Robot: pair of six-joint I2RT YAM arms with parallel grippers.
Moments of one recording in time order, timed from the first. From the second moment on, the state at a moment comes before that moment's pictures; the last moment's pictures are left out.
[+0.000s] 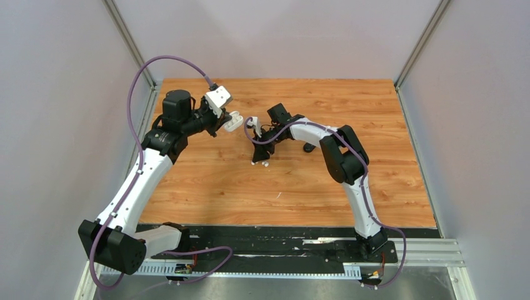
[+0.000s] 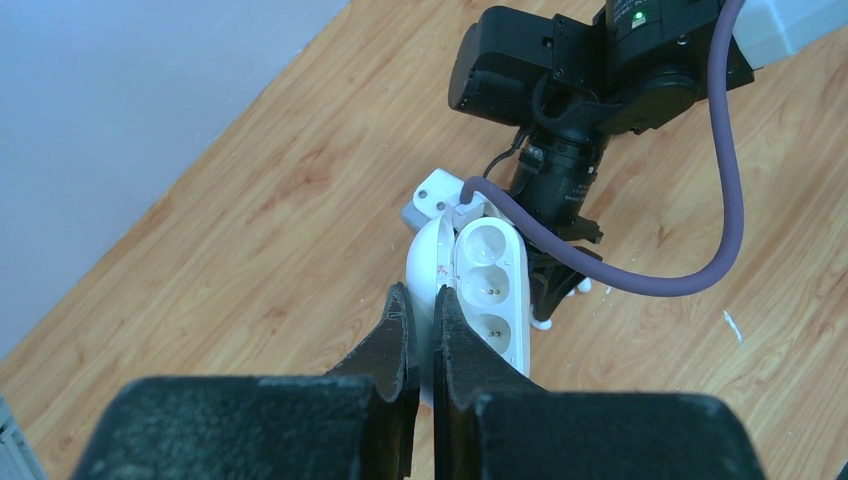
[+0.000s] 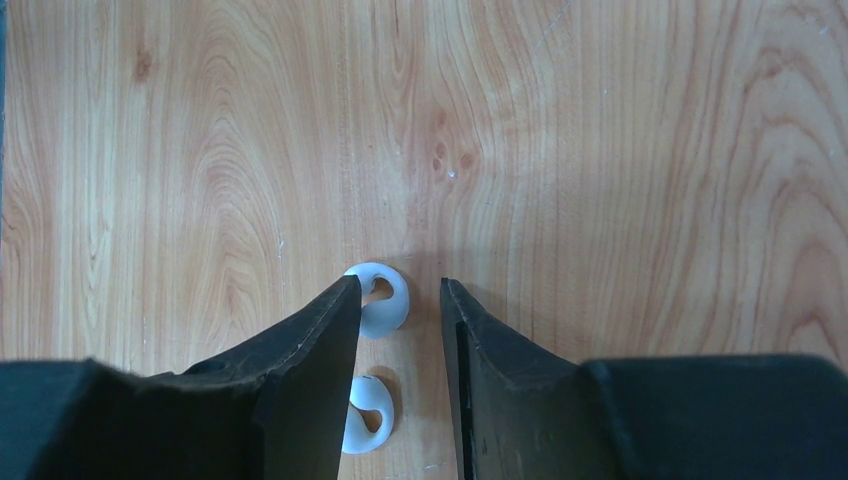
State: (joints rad) left arm -0.30 1.18 1.19 -0.38 0.46 0.39; right arm 0.58 2.29 1.69 -0.43 -0.86 -0.52
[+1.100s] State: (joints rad) left arm -0.30 1.18 1.19 -0.38 0.47 0.38; right arm 0.59 2.28 1.68 -0.44 -0.88 -0.53
